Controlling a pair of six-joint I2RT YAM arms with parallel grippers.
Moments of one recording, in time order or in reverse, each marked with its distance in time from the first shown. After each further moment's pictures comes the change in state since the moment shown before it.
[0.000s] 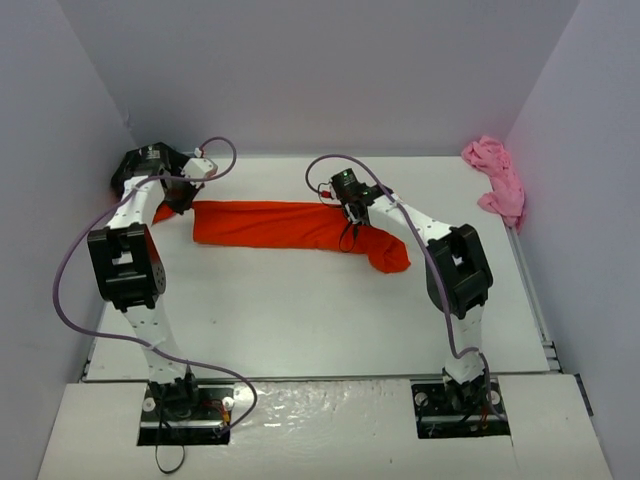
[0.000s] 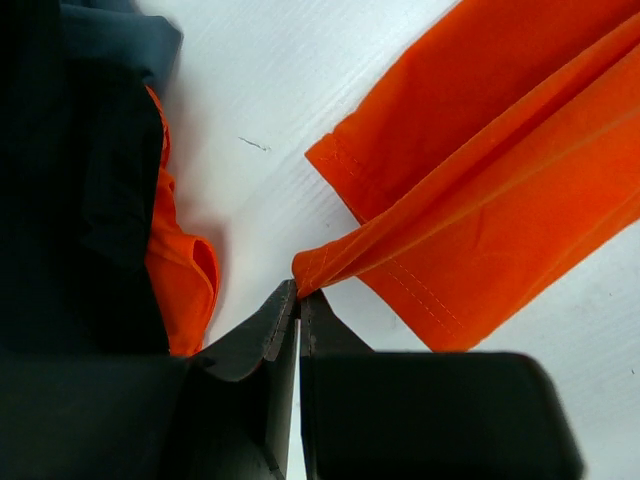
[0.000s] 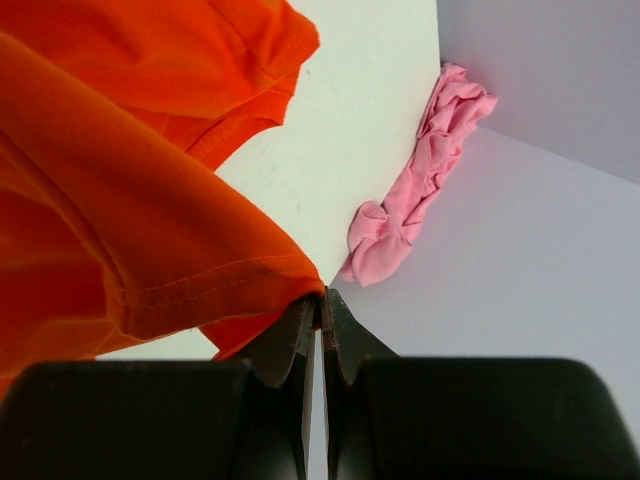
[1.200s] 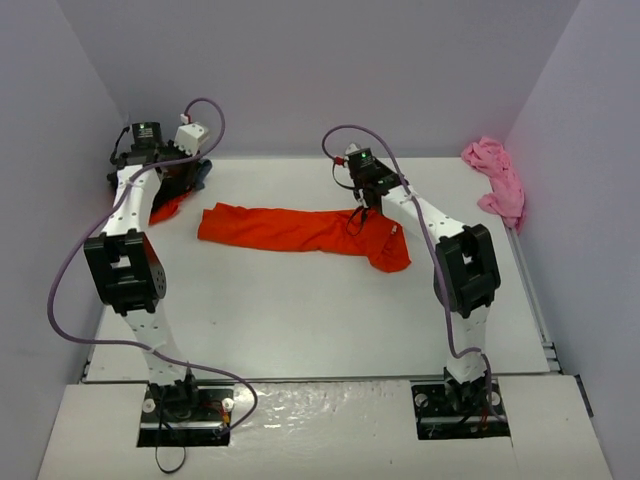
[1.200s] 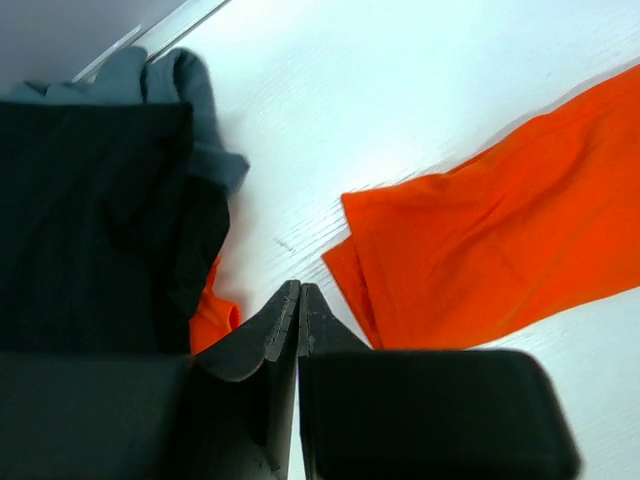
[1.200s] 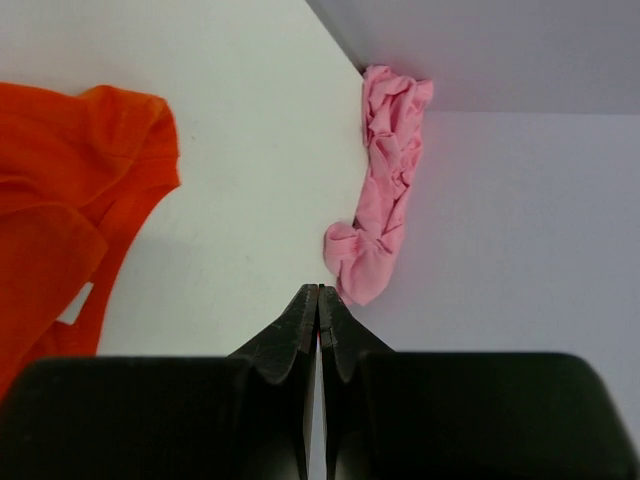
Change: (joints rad) left arm -0.029 -0.028 0.164 0.030 0.101 -0.269; right arm -0.077 -0.008 0.061 0.196 0.022 0.063
